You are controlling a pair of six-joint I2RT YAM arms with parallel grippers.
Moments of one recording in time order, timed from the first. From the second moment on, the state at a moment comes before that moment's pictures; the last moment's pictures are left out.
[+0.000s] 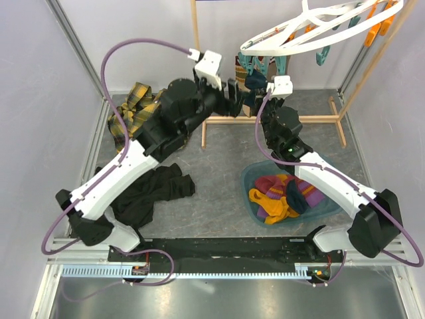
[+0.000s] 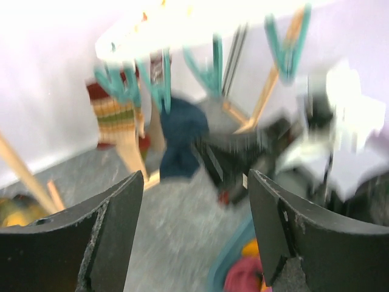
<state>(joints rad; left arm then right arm) -0.87 1.46 1.72 -0.26 -0.21 -0.12 0.60 1.37 1.09 0.51 0.47 -0.03</state>
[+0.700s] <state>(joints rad) -0.80 1.82 2.14 -0.37 -0.22 -0.24 0.60 1.34 1.08 0.49 0.42 0.02</state>
